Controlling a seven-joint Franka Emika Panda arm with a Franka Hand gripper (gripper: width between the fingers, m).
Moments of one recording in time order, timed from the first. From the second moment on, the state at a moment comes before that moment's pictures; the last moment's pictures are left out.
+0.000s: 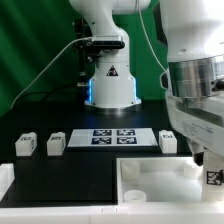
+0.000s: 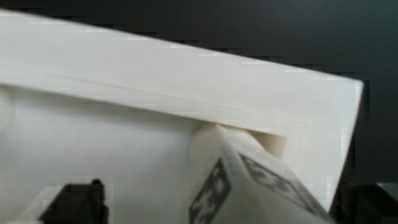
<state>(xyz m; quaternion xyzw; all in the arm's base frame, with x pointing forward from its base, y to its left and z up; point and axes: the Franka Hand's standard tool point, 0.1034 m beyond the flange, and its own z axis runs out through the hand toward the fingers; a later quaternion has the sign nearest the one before) 0.622 0.121 0.060 -0.84 0.53 0.01 0.07</state>
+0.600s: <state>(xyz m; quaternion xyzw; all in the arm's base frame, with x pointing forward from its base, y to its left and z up) 0.629 0.121 0.068 -0.98 0.20 -0.03 0.01</state>
